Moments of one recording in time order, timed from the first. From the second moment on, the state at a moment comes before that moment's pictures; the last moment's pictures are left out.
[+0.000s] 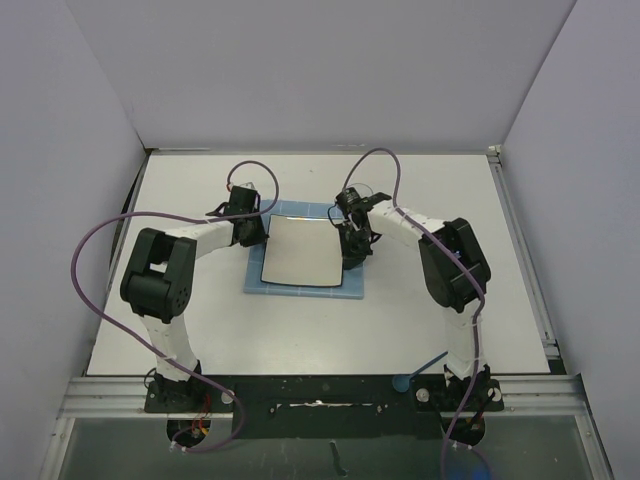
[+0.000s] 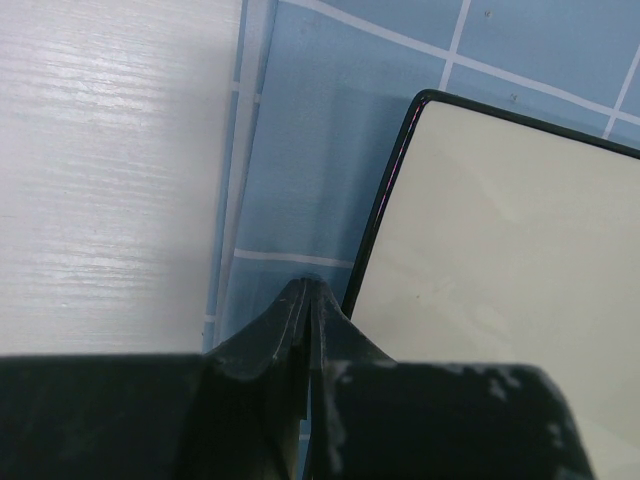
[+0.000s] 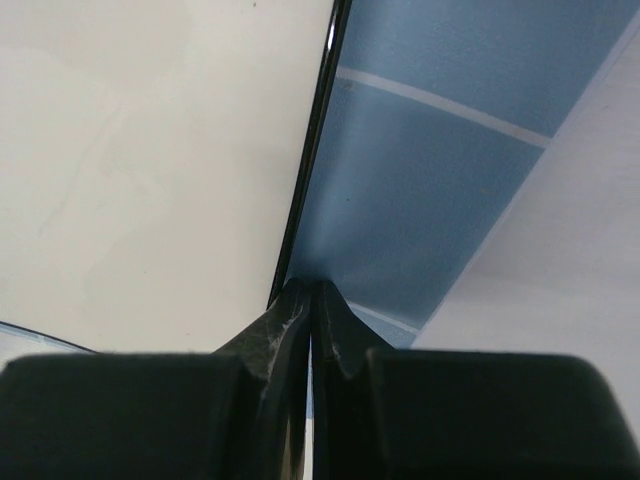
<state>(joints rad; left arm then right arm) -0.31 1.89 1.13 -0.17 -0.04 -0.54 0.56 2.06 1.51 -0.79 -0.09 0.43</state>
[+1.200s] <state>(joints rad) -0.32 1.83 1.01 -0.05 -0.06 -0.57 0.55 2.12 1.61 -0.84 -0.06 0.42</state>
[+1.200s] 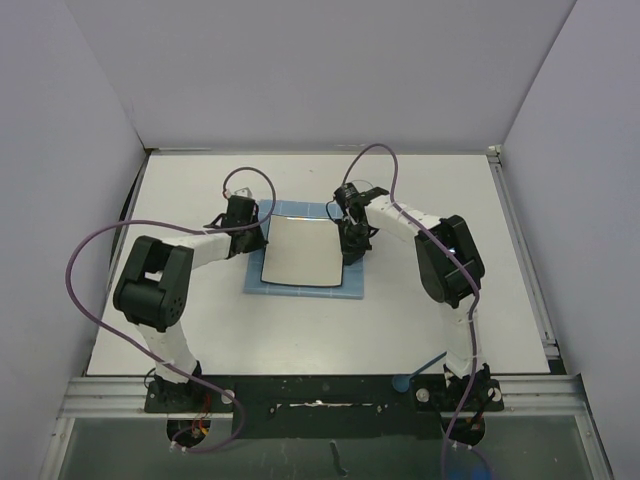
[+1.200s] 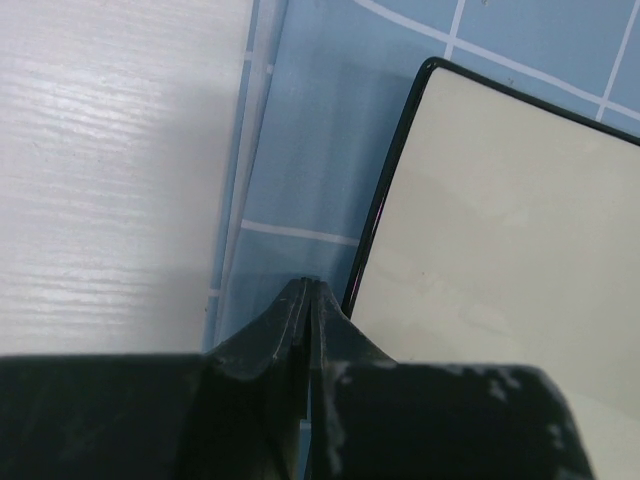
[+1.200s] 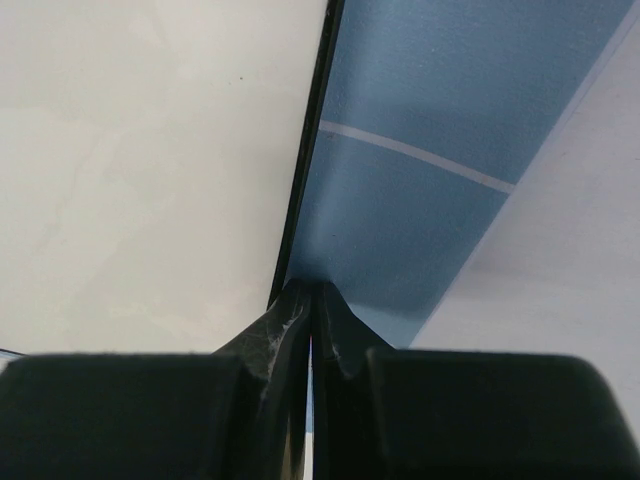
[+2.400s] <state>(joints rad) -0.43 1.70 0.86 -0.04 -0.23 -0.61 0.54 2.17 1.69 -0.90 -0.06 0.42</state>
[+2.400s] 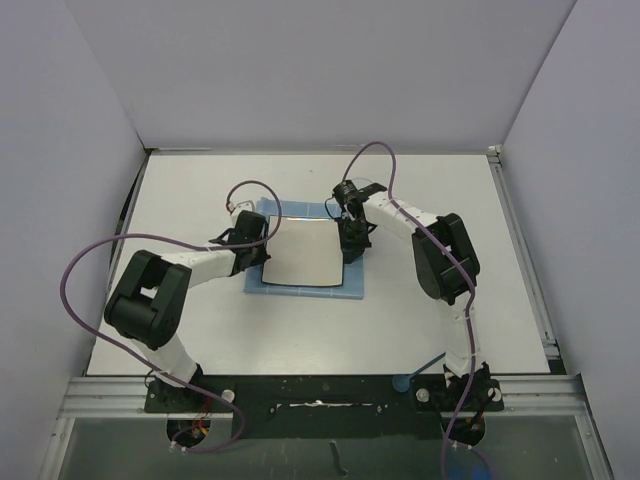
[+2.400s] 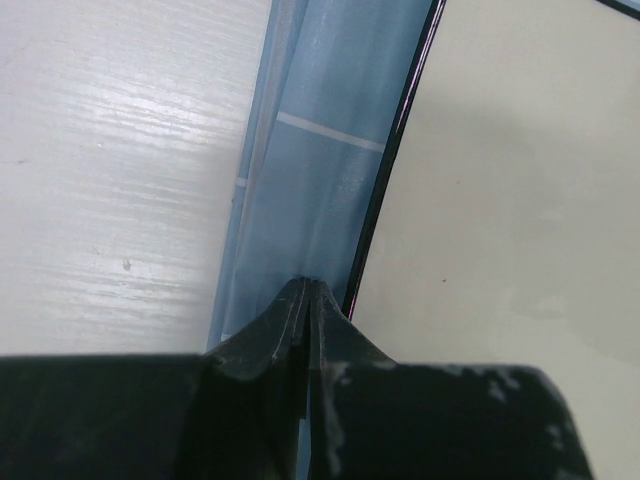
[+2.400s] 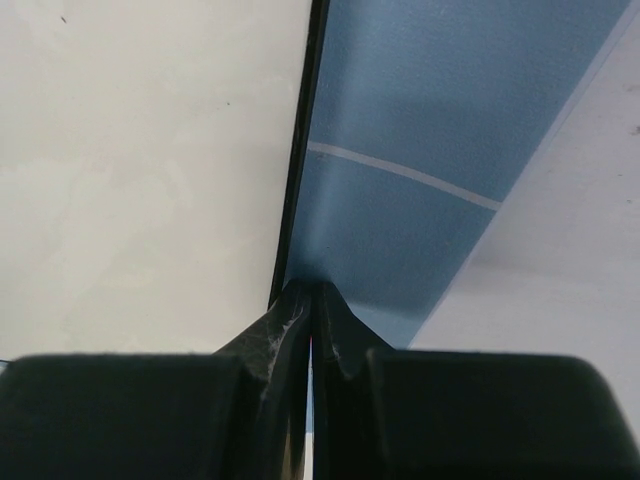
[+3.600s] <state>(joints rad) -0.56 1.74 0.98 -0.32 -0.34 -0.61 0.52 2.15 1.65 -0.84 -0.02 0.41</state>
